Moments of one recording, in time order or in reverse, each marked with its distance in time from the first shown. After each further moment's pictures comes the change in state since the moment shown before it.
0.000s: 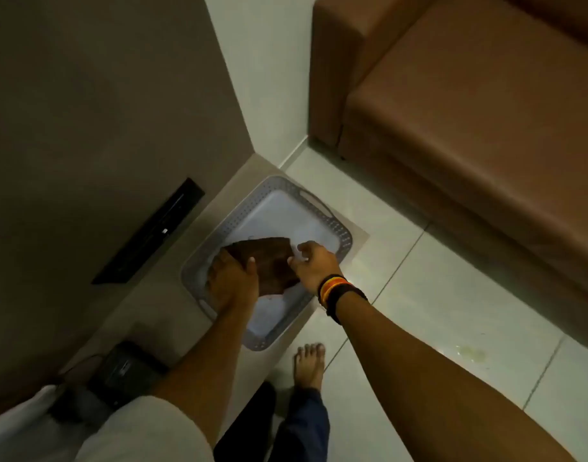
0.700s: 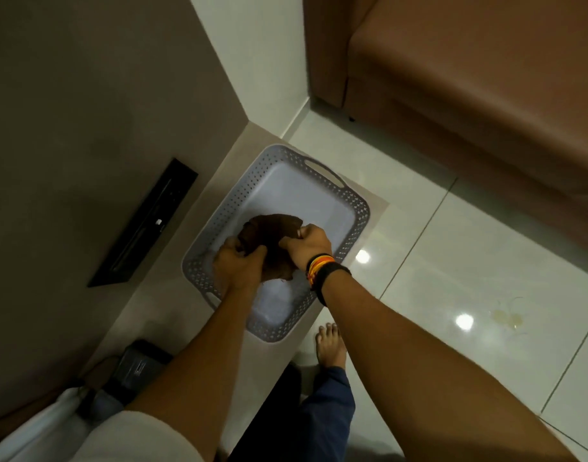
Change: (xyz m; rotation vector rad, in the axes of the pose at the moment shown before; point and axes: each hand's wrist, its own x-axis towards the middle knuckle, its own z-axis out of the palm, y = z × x) left_hand 0.026 -0.009 0.022 -0.429 -0.021 -0.112; right_hand 0.038 0.009 0.044 0.344 0.084 0.194
